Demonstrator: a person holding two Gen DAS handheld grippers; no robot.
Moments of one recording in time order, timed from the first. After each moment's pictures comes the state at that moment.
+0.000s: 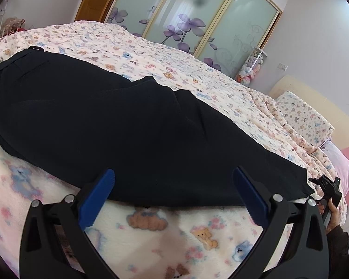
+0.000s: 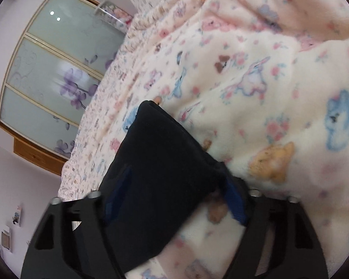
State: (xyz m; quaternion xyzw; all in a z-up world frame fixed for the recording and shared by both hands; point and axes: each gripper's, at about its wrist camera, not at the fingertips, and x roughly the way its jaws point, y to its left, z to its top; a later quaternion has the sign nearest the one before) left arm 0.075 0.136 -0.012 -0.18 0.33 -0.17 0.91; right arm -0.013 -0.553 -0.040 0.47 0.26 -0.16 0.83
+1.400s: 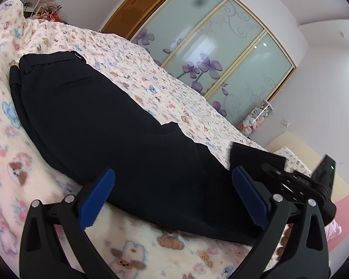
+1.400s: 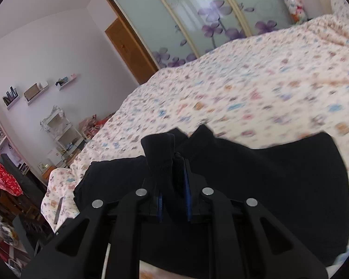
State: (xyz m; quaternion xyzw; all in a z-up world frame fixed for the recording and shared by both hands) left arm 0.055 0.212 0.005 -0.31 0.24 -0.12 0.91; right arm 0.134 -0.152 0.051 0.21 0.30 0.18 0.91
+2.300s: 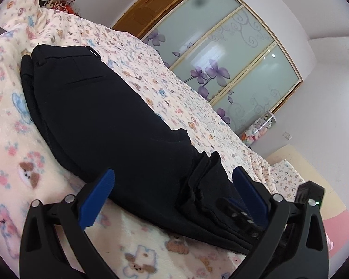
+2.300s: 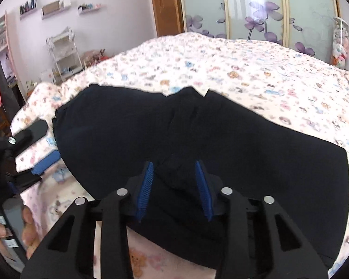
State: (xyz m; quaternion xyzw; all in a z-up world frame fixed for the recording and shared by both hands) left arm 0.057 0.229 0.000 -0.36 0.24 -0.10 0.90; right arm 0.103 -0.052 0.009 -0.04 0.36 0.22 0.91
